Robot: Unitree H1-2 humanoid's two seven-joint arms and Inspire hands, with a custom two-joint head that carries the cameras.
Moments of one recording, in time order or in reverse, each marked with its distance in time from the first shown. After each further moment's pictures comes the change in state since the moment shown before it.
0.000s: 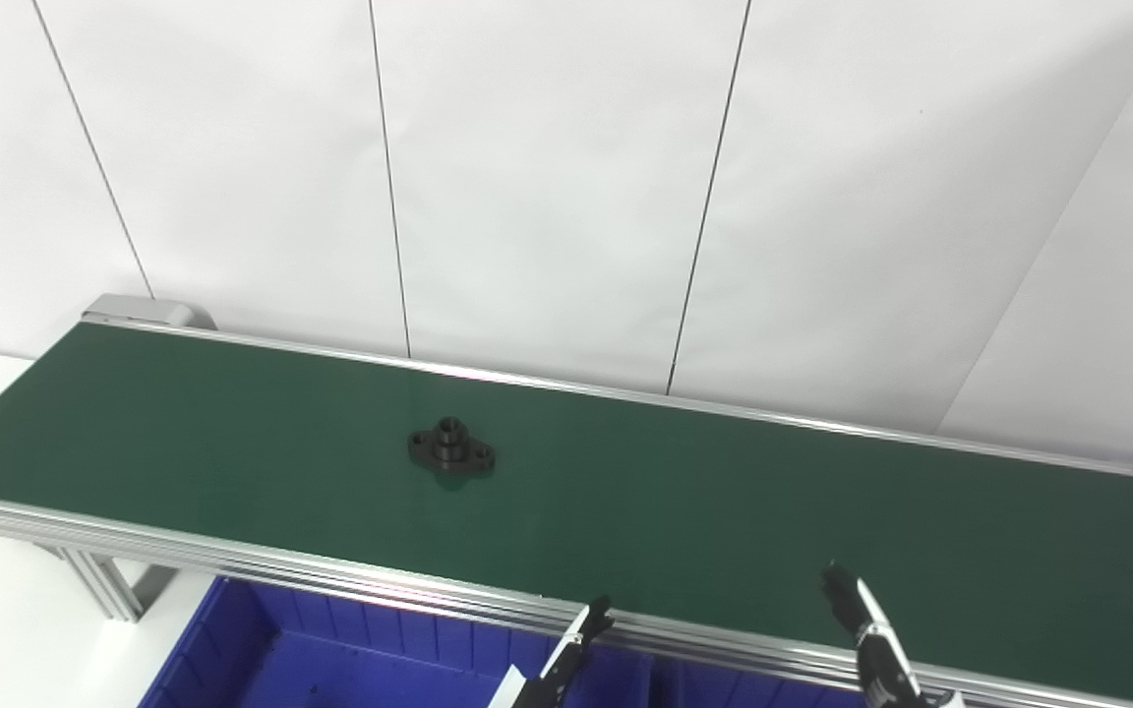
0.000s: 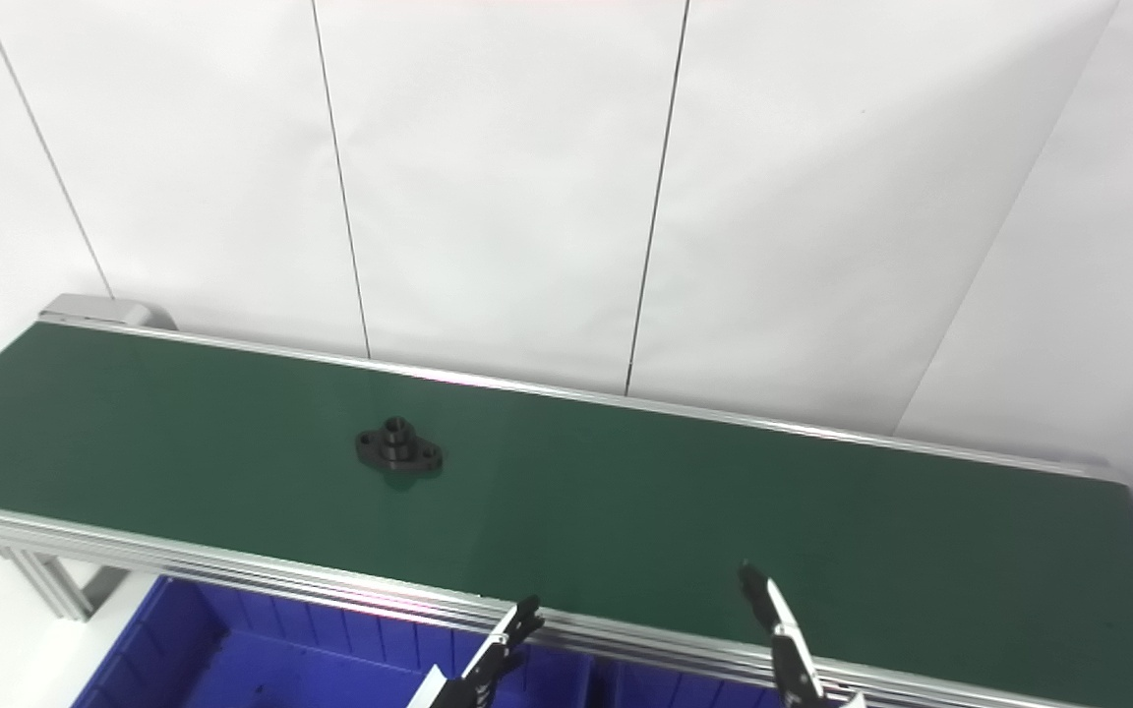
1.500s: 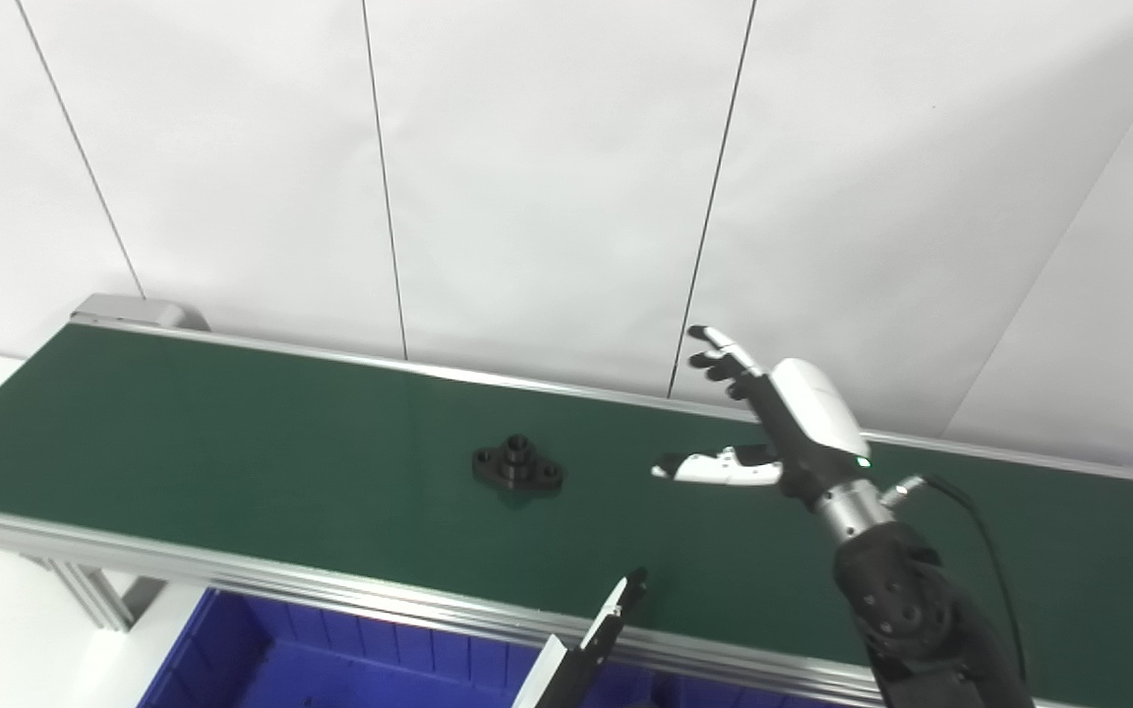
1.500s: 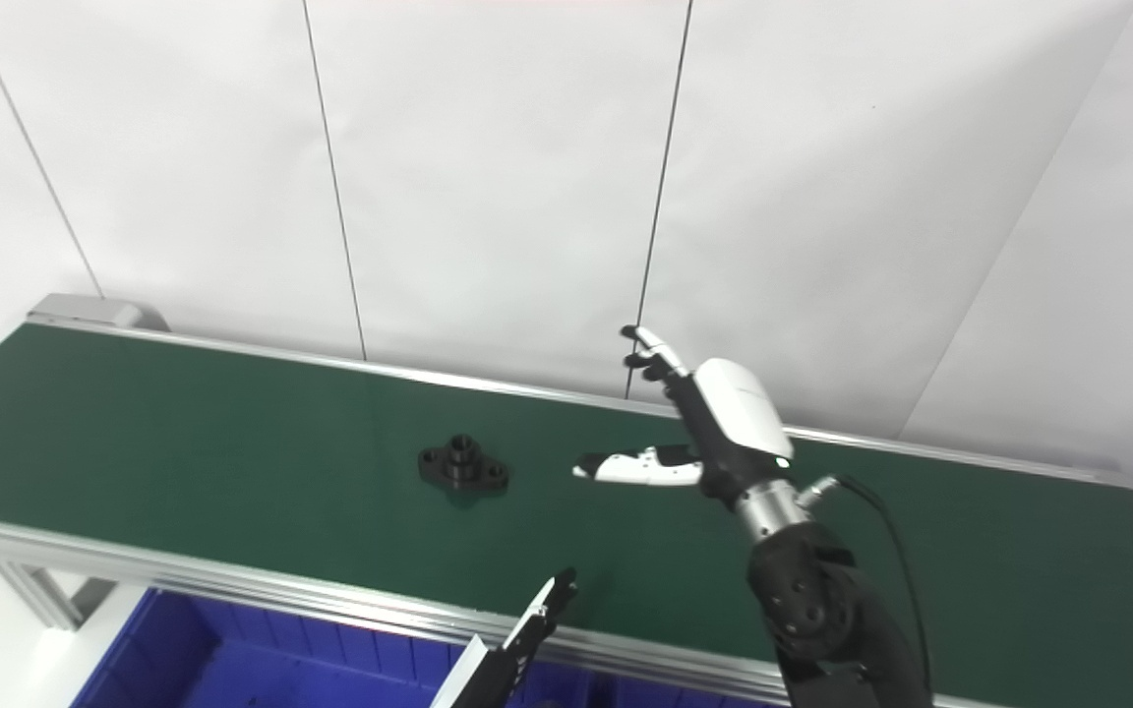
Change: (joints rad) left arm -0.077 -0.031 -0.035 0.037 0.048 0.012 0.038; right arm -0.759 -0.074 0.112 0.412 -0.333 0.376 0.208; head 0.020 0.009
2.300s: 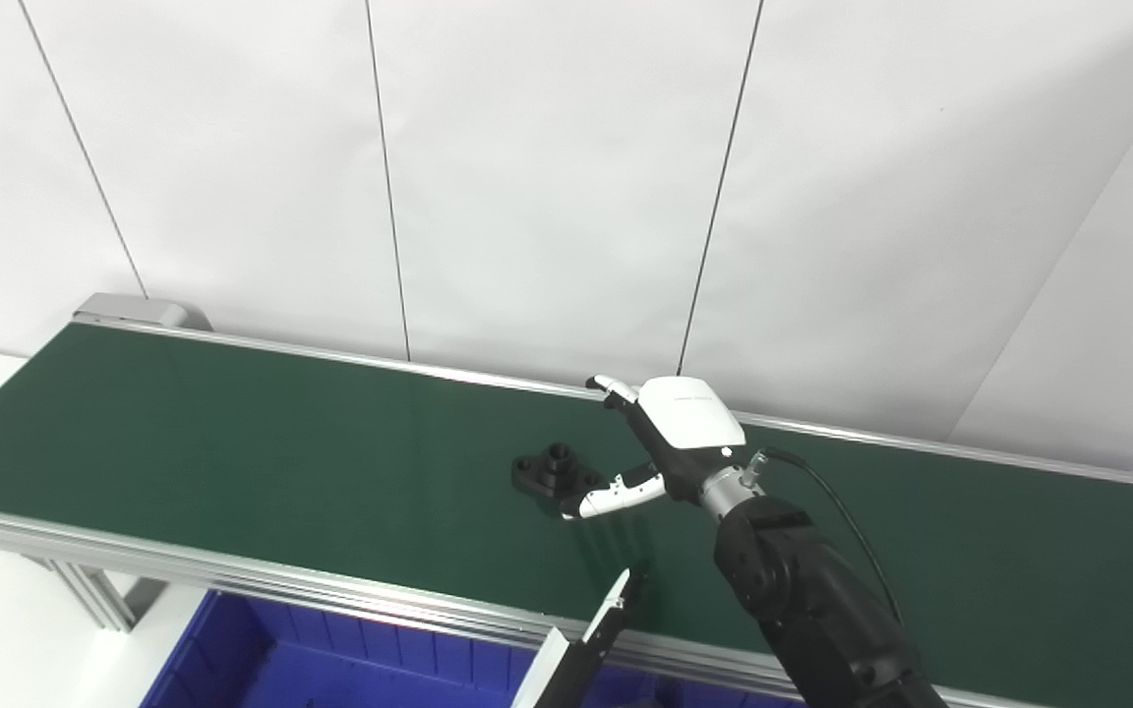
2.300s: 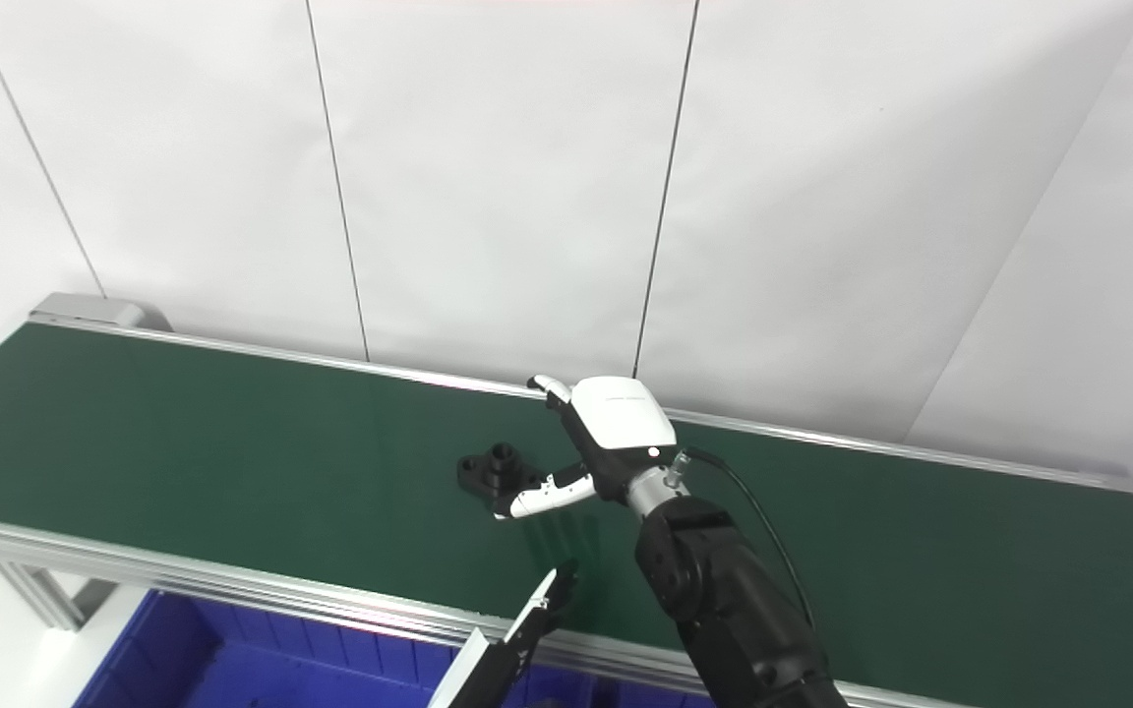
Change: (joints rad) left arm 0.004 0.003 -0.016 -0.036 0.026 0.002 0.008; right arm -0.167 0.079 0.266 0.369 -0.267 0.054 -0.135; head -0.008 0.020
